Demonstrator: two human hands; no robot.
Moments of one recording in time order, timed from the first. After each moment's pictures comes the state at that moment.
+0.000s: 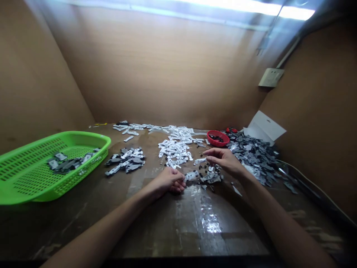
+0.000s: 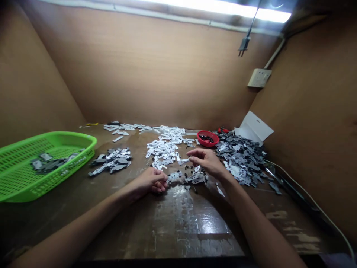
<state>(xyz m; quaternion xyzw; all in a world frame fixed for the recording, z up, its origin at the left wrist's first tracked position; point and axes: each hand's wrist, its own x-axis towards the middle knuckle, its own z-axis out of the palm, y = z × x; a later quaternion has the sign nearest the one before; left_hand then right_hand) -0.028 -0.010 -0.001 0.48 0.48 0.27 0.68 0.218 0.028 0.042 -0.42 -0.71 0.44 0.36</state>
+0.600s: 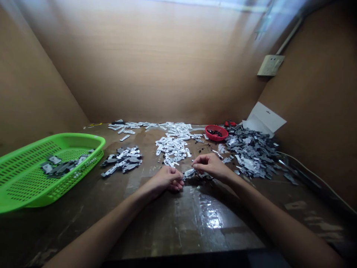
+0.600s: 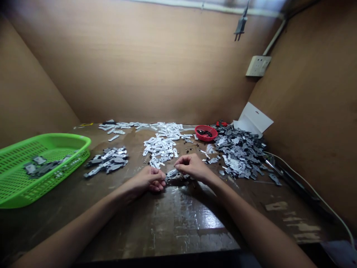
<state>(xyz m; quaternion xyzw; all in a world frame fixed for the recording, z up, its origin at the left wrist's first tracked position) -0.027 -0.011 0.001 0.49 0.49 0.25 0.67 0.184 0.017 0.015 -0.43 -0.67 0.51 0.33</state>
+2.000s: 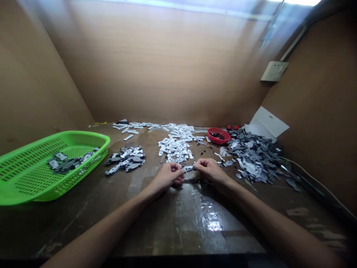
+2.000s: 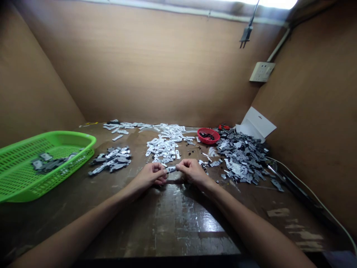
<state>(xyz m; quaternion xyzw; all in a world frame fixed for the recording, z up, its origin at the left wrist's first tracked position) -0.024 -0.008 0.002 0.50 0.49 0.37 0.61 0.171 0.012 0.005 -0.45 -0.63 0.54 0.35</state>
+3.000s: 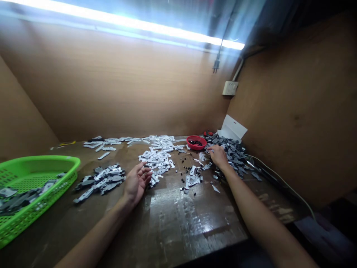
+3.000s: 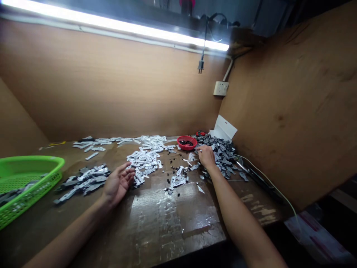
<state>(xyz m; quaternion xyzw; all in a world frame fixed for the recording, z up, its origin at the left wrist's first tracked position) -0.044 0.011 0.015 0.29 0.40 0.61 0.61 0.311 0.083 0.005 -0.66 -0.67 -0.01 0.33</state>
